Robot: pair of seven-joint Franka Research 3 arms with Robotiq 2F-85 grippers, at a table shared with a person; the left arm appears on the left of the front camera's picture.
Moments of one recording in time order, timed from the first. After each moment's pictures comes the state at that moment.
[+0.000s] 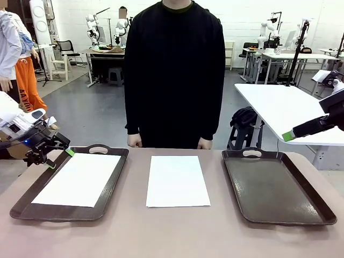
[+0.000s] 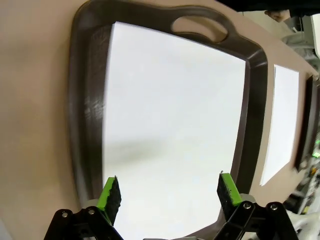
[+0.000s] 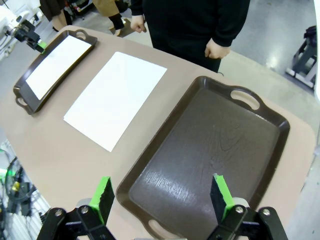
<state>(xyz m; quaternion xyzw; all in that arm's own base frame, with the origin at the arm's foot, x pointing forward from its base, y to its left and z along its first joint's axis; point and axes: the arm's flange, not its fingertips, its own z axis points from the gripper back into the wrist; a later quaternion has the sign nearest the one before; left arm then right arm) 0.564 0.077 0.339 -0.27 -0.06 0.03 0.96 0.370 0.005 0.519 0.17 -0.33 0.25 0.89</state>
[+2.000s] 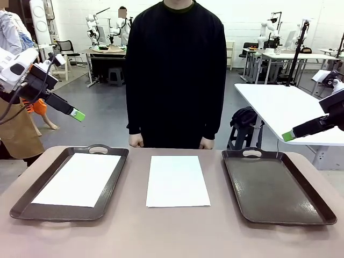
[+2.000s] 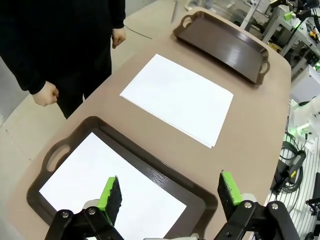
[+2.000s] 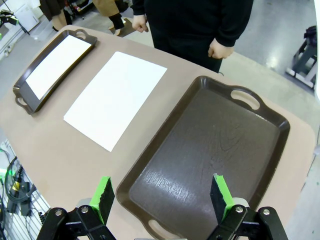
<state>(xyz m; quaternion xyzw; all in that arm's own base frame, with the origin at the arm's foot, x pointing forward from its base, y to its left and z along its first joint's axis) 0.463 -0.022 0.534 -0.25 -0.30 -0.41 0.83 0.370 0.005 0.519 0.17 -0.33 0.25 0.89</state>
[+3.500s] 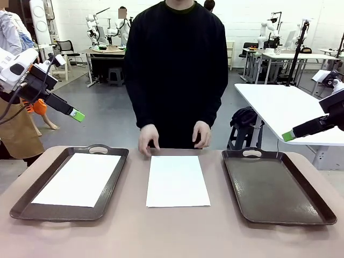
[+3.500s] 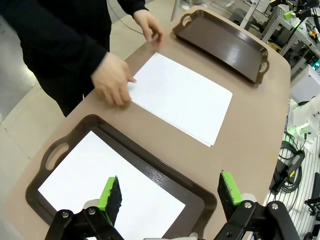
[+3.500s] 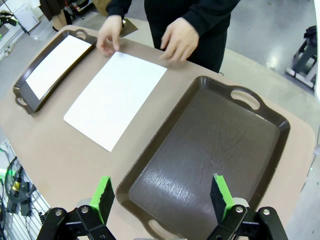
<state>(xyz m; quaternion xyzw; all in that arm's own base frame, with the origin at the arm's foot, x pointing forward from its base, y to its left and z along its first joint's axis) 0.463 -0.022 0.534 -0.26 -0.29 -0.41 0.83 0.370 0.005 0.519 0.17 -0.33 0.25 0.89</state>
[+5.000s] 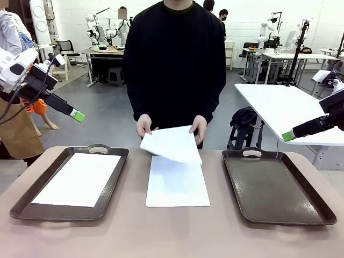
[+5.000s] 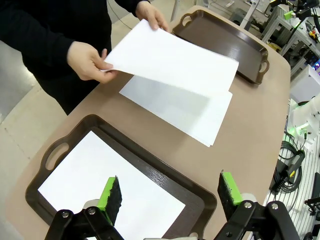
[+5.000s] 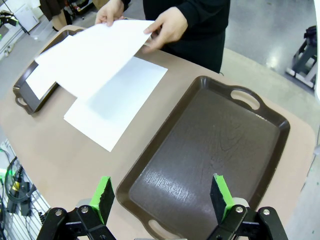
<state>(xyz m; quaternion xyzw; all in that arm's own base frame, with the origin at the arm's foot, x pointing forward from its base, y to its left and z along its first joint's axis) 0.463 -0.022 0.534 -0.26 -0.29 -0.41 0.83 0.370 0.005 0.519 0.17 -0.33 0.25 0.89</state>
